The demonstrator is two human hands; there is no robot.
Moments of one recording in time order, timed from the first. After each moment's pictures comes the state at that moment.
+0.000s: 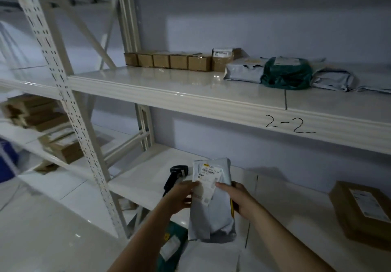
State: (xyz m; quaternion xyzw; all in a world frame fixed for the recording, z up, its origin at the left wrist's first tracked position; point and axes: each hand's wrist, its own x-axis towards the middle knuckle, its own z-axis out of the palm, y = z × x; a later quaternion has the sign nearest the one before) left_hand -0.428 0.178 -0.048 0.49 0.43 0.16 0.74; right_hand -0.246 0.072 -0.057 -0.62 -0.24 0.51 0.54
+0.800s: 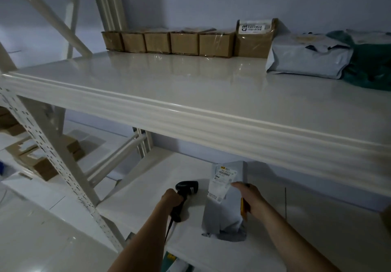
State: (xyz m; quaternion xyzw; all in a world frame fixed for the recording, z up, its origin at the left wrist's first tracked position) left_hand -0.401 0.398 -0.140 0.66 0.62 -0.04 0.41; right_hand -0.181 0.242 -0.119 -0.71 -0.16 0.46 0.51
